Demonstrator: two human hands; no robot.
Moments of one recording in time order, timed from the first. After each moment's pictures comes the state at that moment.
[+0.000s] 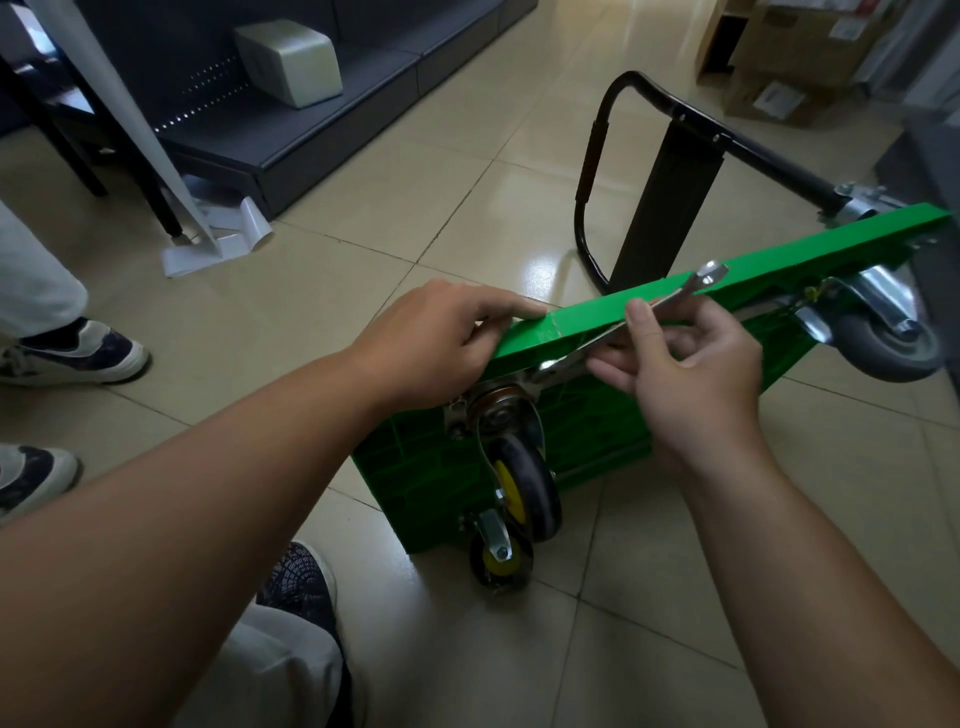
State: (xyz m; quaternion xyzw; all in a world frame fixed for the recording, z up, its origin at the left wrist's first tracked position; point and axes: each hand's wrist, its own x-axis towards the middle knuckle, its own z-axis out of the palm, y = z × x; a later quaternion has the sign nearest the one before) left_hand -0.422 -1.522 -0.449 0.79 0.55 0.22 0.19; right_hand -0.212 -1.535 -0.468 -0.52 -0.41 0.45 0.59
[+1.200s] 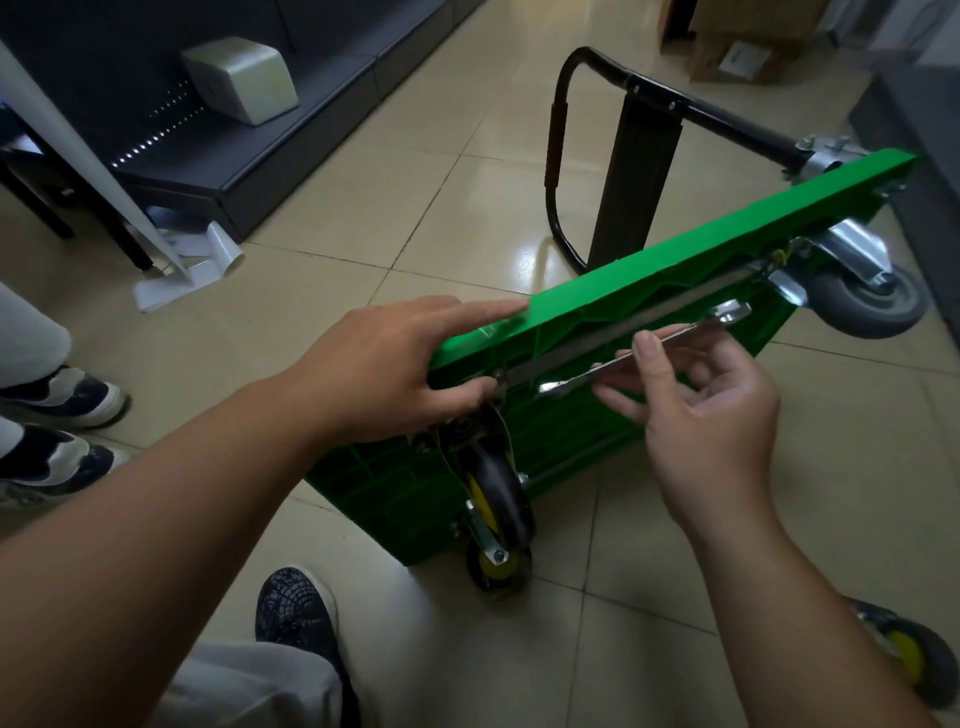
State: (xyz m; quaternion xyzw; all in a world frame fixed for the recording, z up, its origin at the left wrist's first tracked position) left_hand -0.418 -1.525 -0.445 0.85 0.50 0.09 0.12; right_hand -0.178 -1.563 -0.492 -0.51 -0.38 0.42 0.65
